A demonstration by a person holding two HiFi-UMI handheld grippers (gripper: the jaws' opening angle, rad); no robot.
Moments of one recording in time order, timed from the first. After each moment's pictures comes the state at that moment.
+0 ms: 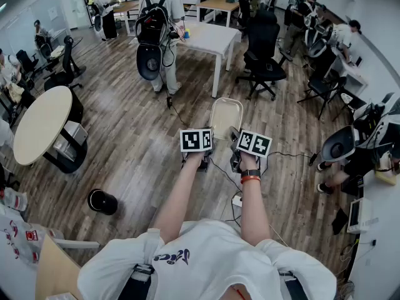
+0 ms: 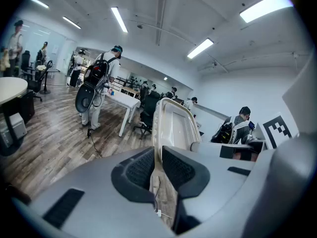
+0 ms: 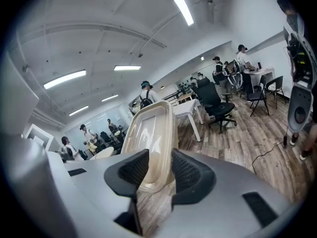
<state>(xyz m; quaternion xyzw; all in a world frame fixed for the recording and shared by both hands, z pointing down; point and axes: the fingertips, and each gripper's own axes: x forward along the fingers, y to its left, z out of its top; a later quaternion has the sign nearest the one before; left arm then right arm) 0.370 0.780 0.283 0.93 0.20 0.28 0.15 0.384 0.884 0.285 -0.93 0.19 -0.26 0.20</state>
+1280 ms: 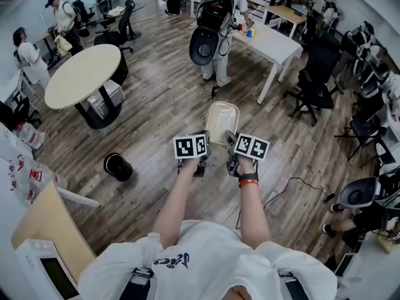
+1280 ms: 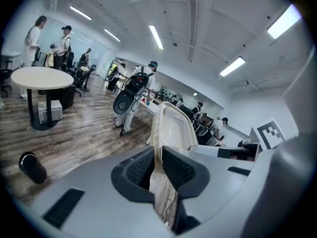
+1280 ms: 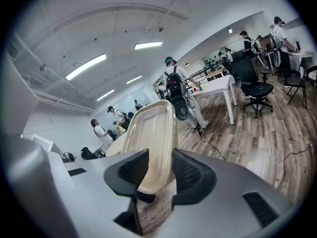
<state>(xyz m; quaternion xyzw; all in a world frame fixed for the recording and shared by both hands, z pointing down) 0.313 0.595 0.307 0.94 0.02 0.24 0.24 0.366 0.687 0.317 -0.85 0.37 -0.34 0.16</state>
